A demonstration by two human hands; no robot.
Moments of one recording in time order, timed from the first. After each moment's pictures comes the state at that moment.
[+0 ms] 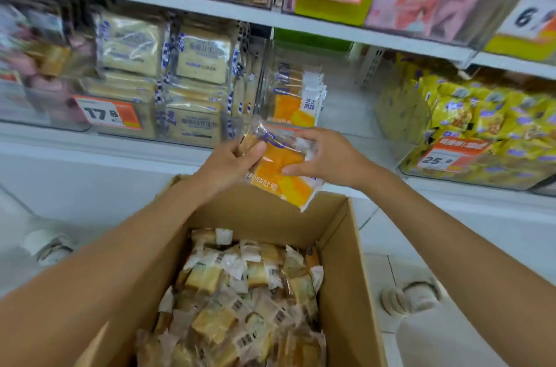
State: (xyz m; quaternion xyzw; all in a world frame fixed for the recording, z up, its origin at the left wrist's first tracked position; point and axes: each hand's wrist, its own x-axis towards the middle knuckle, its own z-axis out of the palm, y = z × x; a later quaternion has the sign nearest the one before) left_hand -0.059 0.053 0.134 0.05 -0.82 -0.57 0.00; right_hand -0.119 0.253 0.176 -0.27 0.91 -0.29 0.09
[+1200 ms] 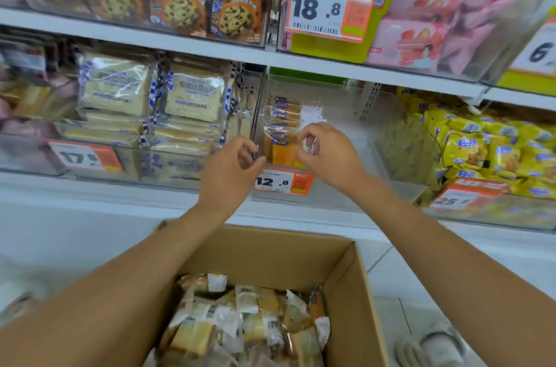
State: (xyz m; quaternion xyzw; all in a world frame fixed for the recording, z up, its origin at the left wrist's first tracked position) left_hand -0.134 0.054 0.130 0.04 -0.85 -0.46 0.26; right_hand -0.215 0.237 0.165 -0.26 0.92 -0.27 -0.15
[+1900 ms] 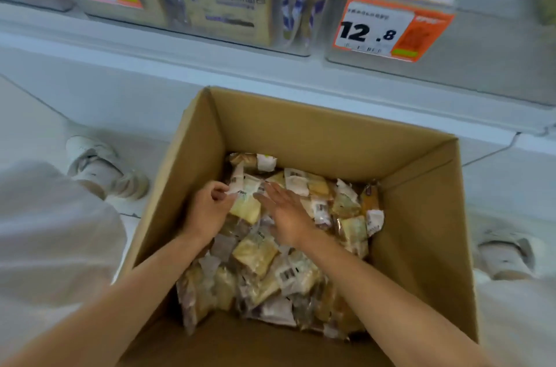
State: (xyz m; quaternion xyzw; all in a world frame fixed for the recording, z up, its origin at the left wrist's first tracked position) left_hand 0.024 -0.011 -0.111 0.36 -0.78 -0.51 -0.06; right_hand -0.046 0.164 -0.181 -0.39 0.87 -0.10 0.28
